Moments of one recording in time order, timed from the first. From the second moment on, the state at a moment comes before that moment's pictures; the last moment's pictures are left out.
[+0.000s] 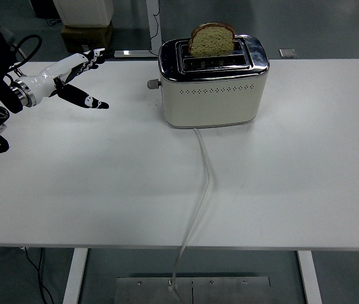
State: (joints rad) left arm -0.97 0.51 -0.50 -0.76 1.08 -0.22 -0.37; right arm 0.00 0.00 0.42 0.16 -0.35 0.07 0.11
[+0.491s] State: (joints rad) left arm -1.00 0.47 -0.40 -0.77 1.12 -0.16 -0.36; right arm 0.00 0.00 0.42 0.16 -0.35 0.07 0.11
